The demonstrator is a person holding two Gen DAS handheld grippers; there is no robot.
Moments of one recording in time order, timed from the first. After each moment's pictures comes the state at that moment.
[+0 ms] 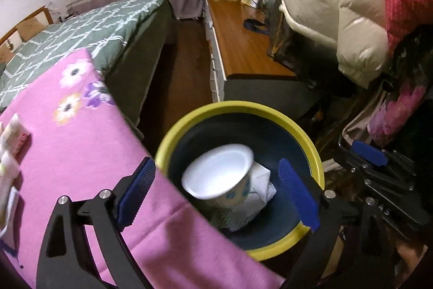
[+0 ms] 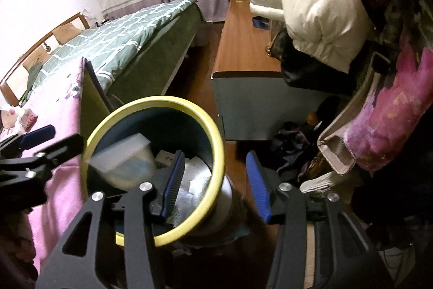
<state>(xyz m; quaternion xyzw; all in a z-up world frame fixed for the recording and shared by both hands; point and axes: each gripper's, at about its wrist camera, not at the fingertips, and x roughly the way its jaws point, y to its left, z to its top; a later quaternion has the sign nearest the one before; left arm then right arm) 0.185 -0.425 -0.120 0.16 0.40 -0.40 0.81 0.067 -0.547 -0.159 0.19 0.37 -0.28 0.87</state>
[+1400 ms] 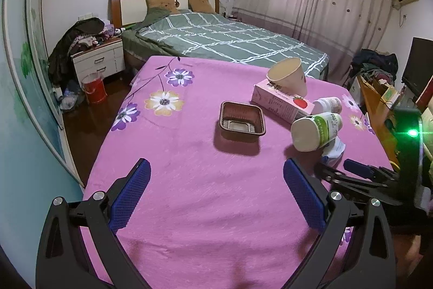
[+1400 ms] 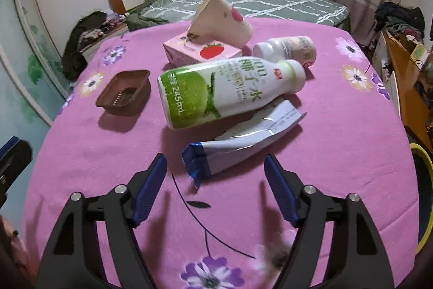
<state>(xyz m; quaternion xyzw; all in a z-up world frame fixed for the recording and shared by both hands) 0.229 0.067 -0.093 -0.04 0.35 -0.06 0.93 0.295 -0.145 -0.150 0.05 0.44 0.02 0.90</state>
